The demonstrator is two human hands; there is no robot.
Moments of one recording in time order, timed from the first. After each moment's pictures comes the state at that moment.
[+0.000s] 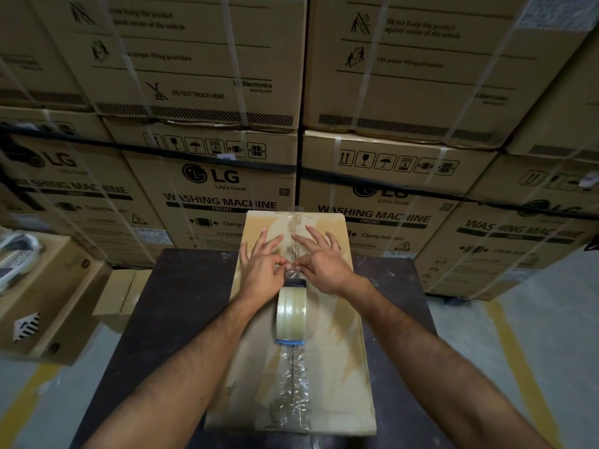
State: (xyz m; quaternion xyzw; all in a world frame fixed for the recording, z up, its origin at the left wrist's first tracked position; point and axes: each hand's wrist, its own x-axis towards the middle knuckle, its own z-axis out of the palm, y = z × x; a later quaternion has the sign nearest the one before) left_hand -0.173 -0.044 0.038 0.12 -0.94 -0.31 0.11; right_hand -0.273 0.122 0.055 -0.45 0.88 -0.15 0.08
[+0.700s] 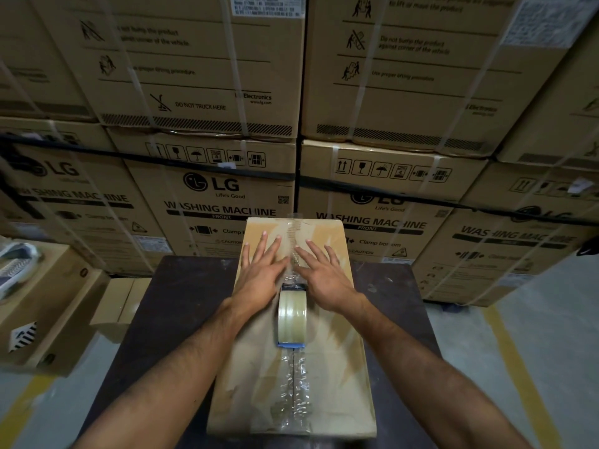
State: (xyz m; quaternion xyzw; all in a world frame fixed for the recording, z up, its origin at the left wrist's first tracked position) left_hand -0.165 -0.057 0.043 0.03 -0.99 -0.16 0.05; right_hand -0.252 0.134 0.043 -0.46 0.88 -0.07 0.02
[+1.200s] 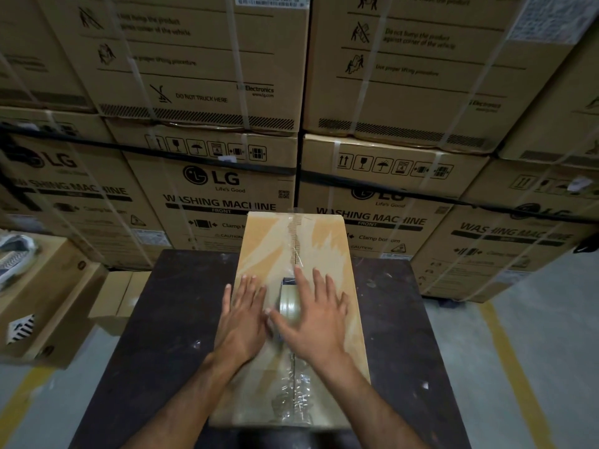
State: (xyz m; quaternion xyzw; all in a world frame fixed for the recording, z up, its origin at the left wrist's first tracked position) left_hand -0.075 -0.045 -0.017 0.12 -0.98 -0.14 0.01; right_hand -0.121 0.127 0.061 -0.21 0.95 -0.22 0.04
